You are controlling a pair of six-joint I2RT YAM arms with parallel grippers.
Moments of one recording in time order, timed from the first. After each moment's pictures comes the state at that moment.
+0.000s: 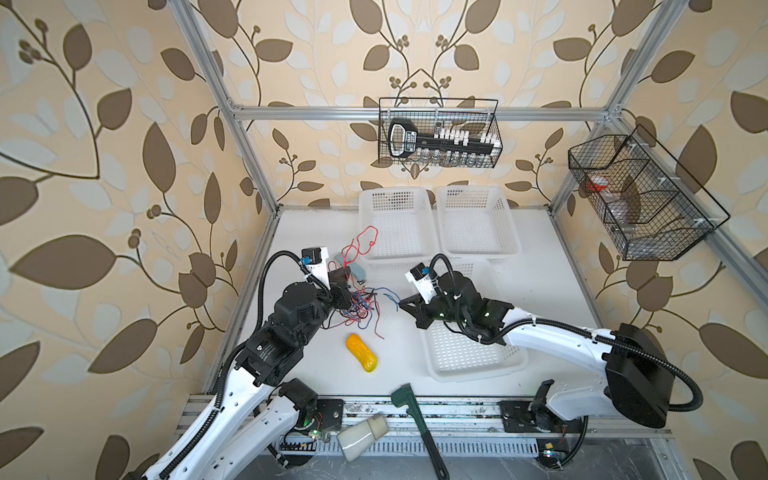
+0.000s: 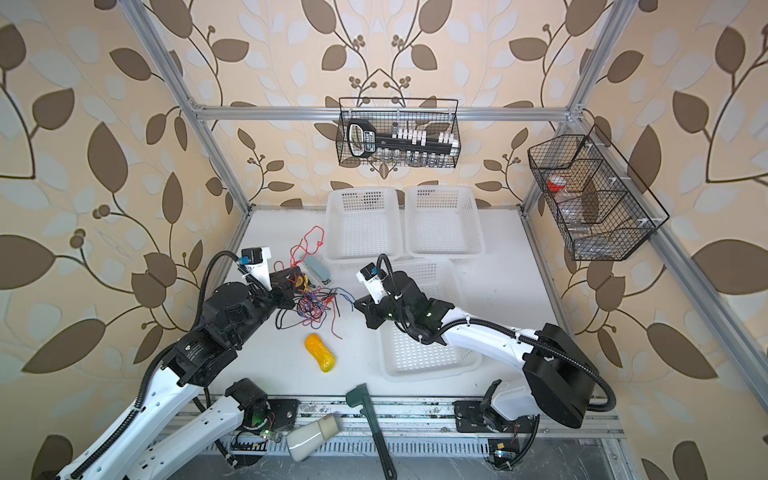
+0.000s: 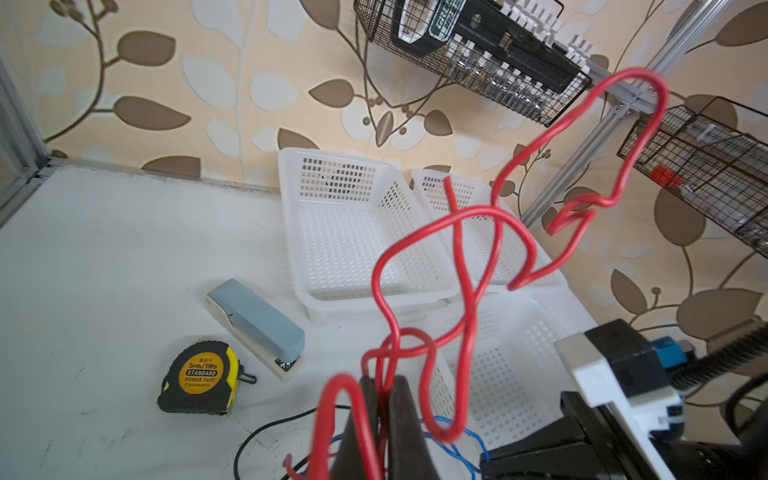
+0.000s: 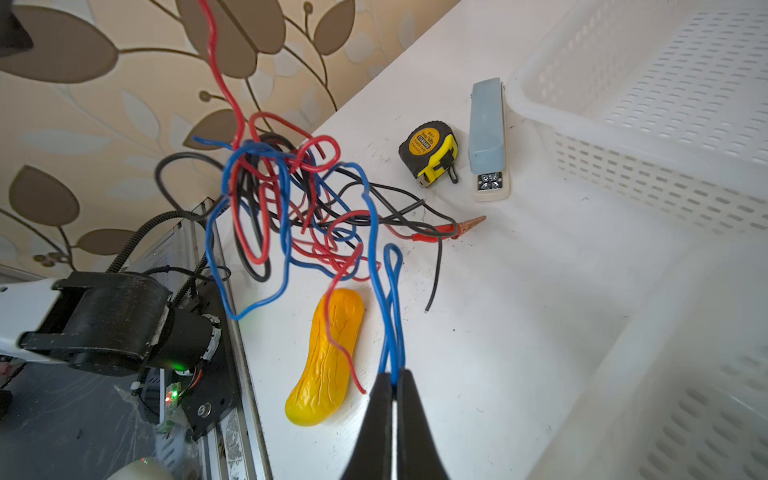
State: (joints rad) left arm -0.52 0.62 0.75 -0.34 -0.15 -0.42; right arm 0.86 1.41 0.84 0.06 -0.21 0.28
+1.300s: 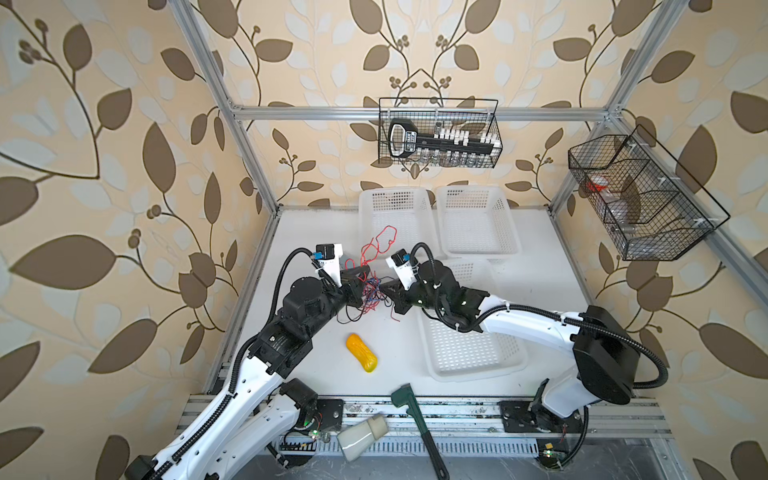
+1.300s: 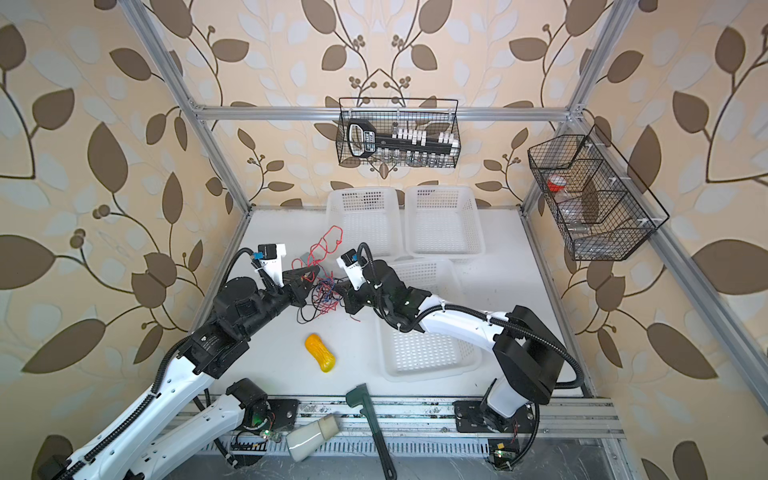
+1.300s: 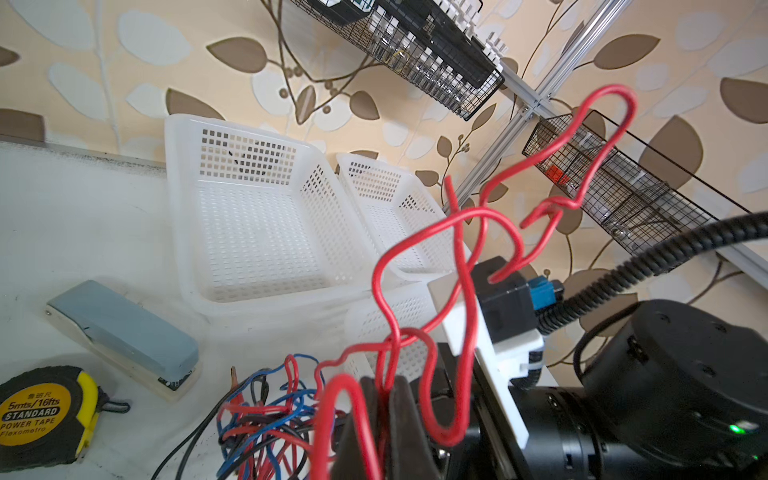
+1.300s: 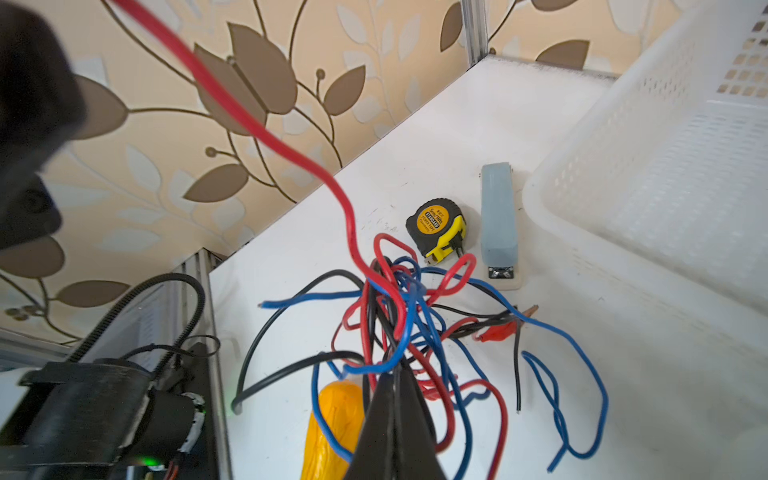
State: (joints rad) left arm -0.52 0.69 0.71 -0.19 0.05 -0.53; right arm 0.89 1.59 1.03 0.16 -0.14 0.29
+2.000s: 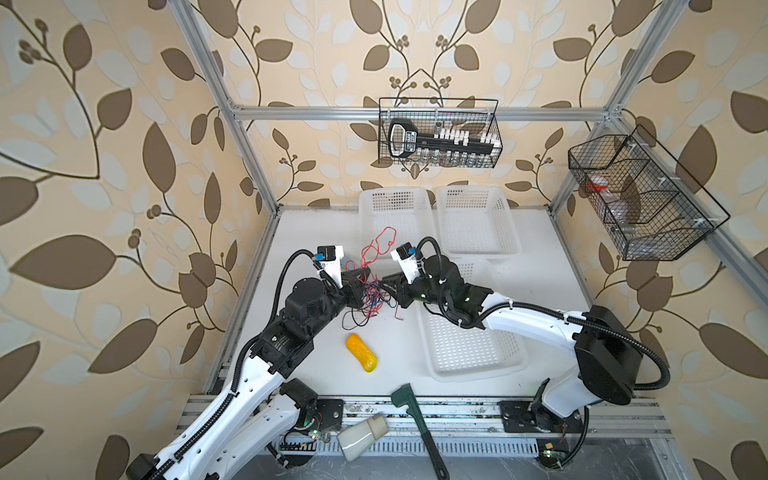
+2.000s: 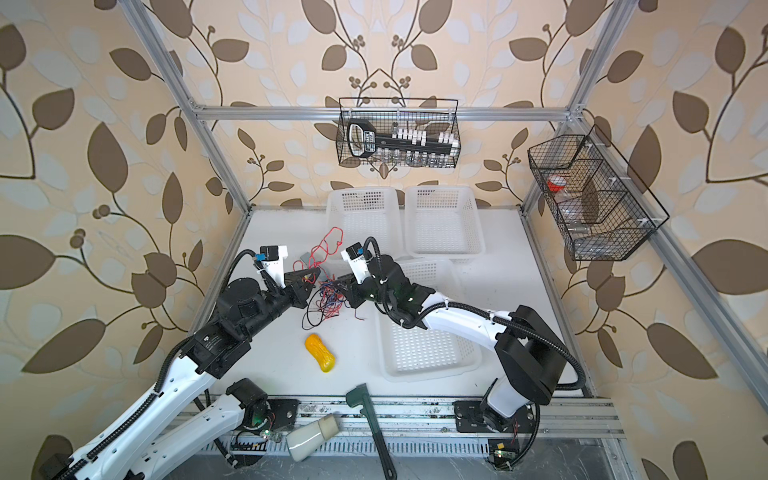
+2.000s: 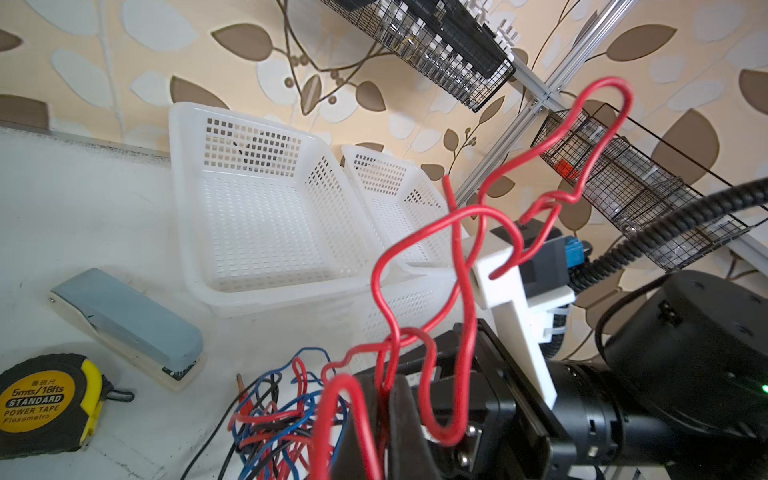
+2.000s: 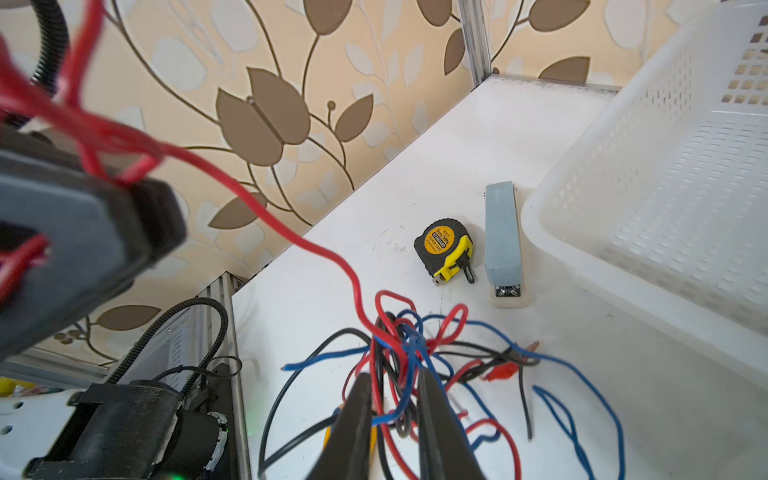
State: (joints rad) left arm -0.52 0.69 0.69 -0.18 0.05 -0.53; right arm 0.86 1.58 1.03 0.22 -0.20 0.34
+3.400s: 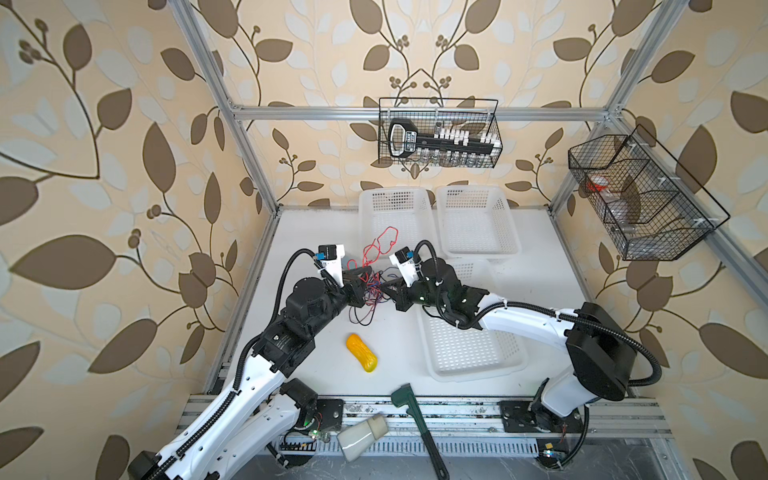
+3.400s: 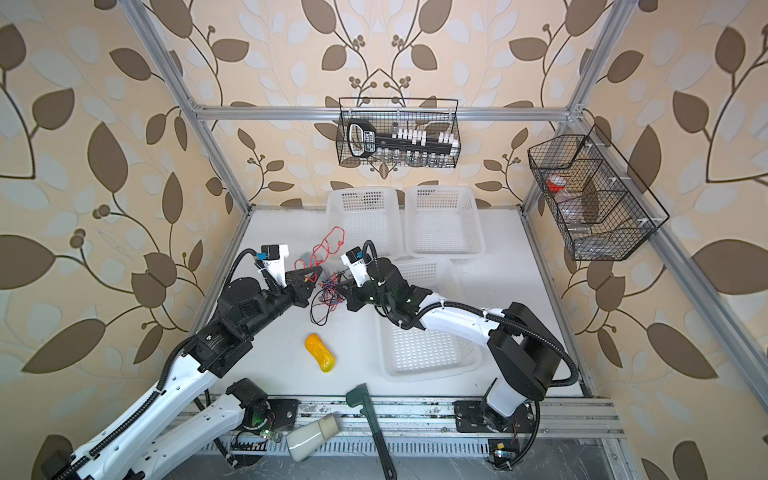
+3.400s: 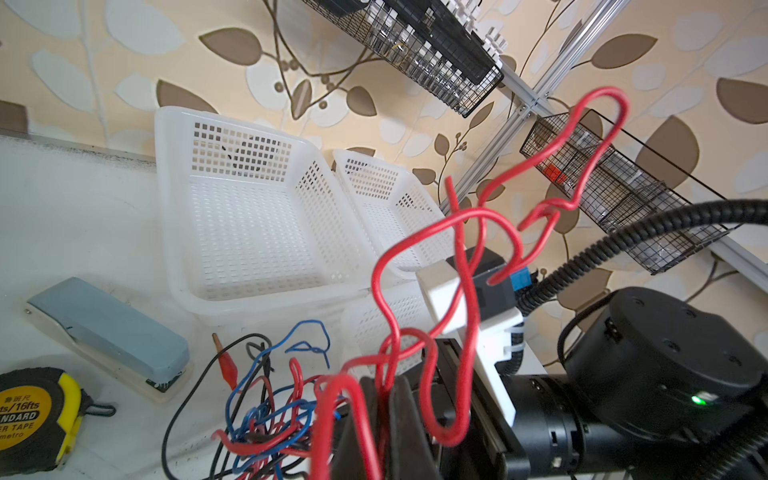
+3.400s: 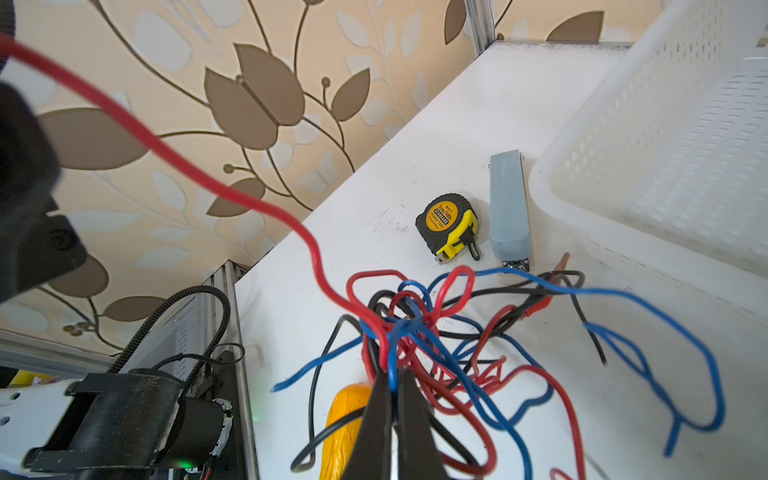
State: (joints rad) left arm -0.52 0.70 0.68 -0.14 0.06 -0.54; right arm 0.86 1.61 1.01 0.22 -0.23 0.37
